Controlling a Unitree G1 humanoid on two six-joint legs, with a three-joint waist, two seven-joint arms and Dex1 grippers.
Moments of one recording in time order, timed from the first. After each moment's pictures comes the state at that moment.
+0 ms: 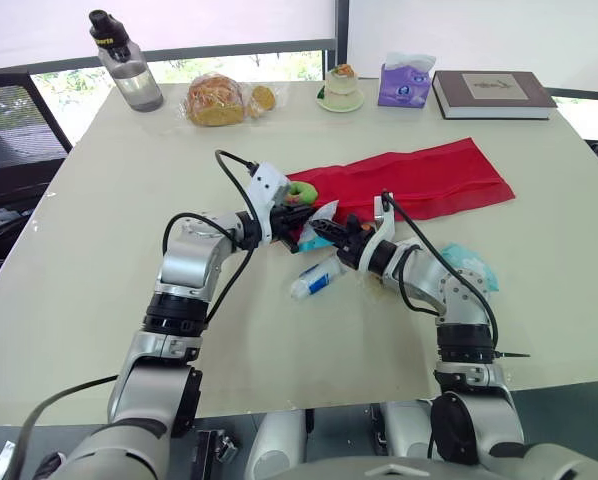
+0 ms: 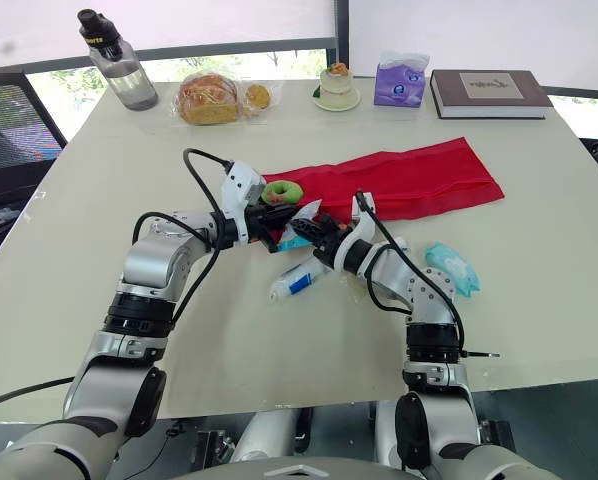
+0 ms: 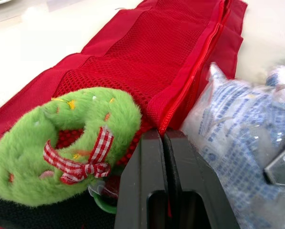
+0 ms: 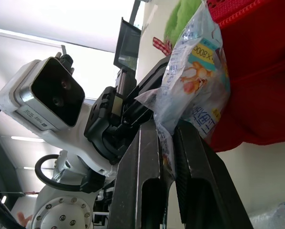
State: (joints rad) left arm -0.64 0.43 -0.05 0.17 -0.22 0.56 -0.83; right arm -0.56 0.14 -0.19 0.13 1.22 1.03 -0.08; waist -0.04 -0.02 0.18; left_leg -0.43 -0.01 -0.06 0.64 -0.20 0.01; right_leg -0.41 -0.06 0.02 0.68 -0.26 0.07
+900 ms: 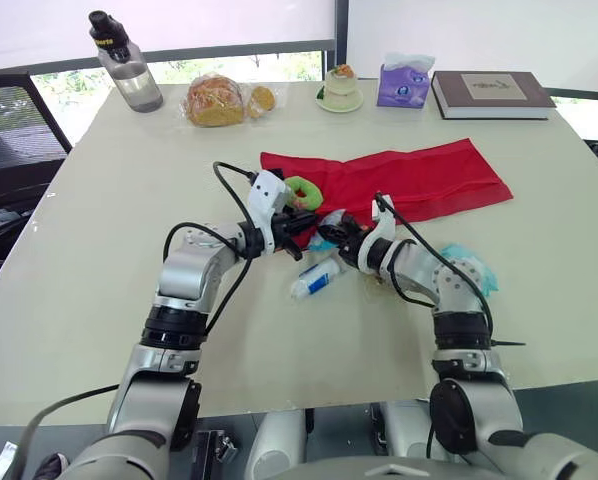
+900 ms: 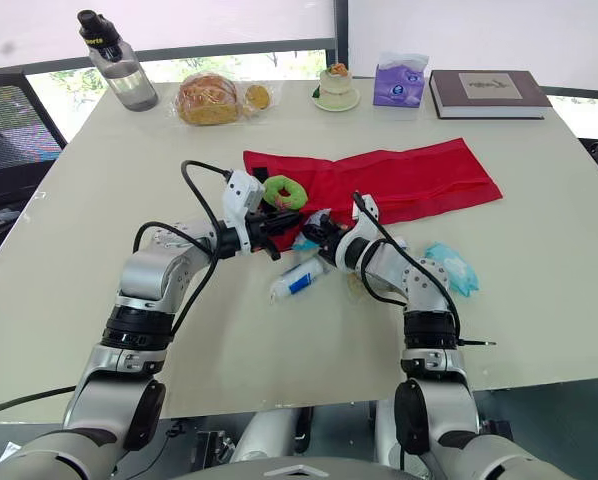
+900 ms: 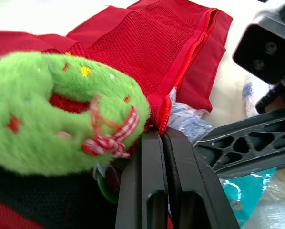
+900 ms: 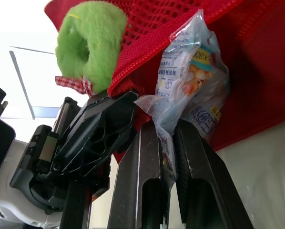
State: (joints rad) left arm -0.58 0.42 -0.04 0.09 -0.30 0.61 -0.79; right arm -0.64 0.13 -0.21 0.24 1.10 1.05 -0.17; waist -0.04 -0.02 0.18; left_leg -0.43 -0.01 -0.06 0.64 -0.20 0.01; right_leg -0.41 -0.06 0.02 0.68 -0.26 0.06
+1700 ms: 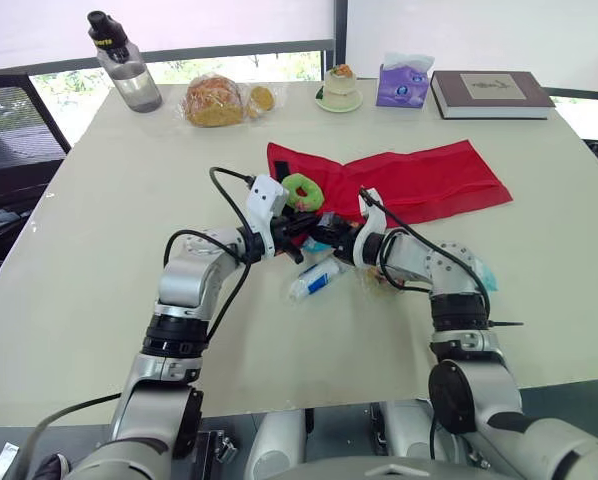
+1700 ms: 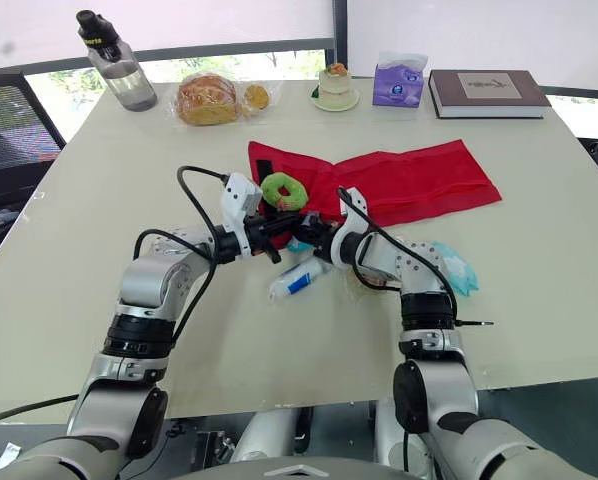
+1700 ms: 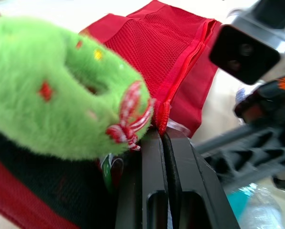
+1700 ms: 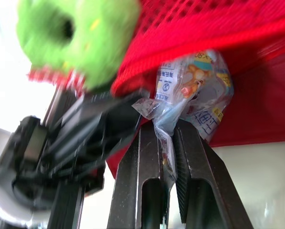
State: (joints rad) left arm -0.53 0.40 -0.02 0.04 -0.31 0.60 -0.78; right arm -0.74 0.13 -0.25 0.34 0.94 1.09 -0.02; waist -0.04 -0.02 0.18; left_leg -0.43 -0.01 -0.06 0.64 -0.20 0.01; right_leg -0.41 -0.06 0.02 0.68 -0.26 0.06
